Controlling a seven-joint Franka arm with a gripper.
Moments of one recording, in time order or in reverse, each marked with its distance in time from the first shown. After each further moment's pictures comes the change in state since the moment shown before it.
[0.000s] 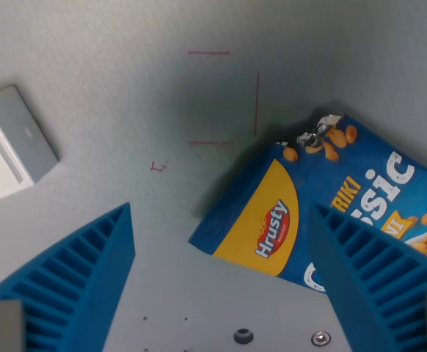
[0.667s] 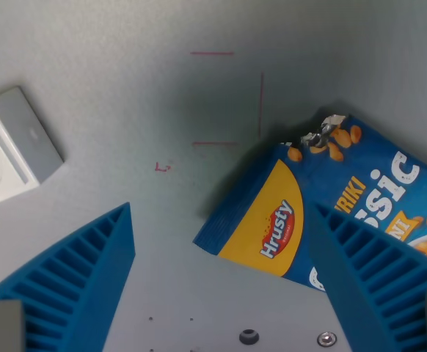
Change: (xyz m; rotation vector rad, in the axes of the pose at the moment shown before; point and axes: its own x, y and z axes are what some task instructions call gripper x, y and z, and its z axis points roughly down) arm 0.000 -0.002 0.000 0.011 0.002 0.007
